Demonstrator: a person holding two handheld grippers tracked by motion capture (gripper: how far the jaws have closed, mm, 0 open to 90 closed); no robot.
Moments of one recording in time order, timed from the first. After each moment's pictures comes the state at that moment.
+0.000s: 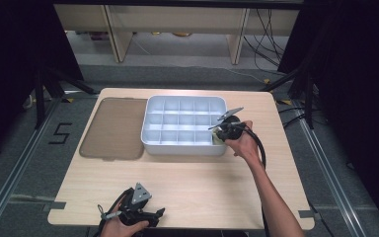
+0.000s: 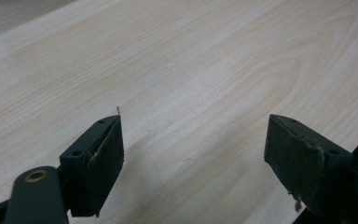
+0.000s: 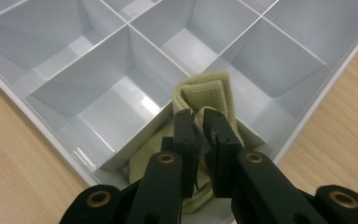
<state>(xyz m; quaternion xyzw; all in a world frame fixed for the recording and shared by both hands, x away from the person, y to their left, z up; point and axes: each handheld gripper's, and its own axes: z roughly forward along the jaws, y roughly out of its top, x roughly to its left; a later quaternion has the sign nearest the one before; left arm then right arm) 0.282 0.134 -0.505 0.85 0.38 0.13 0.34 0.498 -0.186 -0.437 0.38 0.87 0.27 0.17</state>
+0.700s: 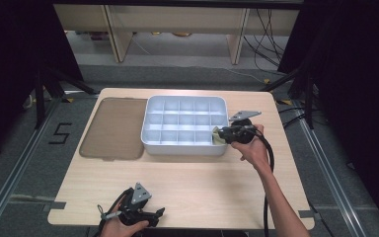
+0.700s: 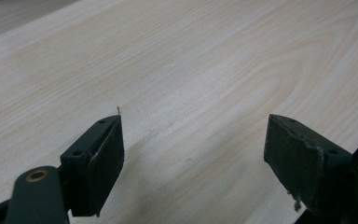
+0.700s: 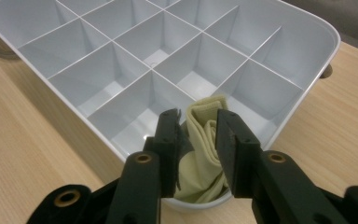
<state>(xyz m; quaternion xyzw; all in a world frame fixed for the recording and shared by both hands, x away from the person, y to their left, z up) 0.282 0.135 -0.505 0.85 0.38 0.13 0.34 0.469 -0.208 -0.419 0.38 0.83 0.37 0.17</state>
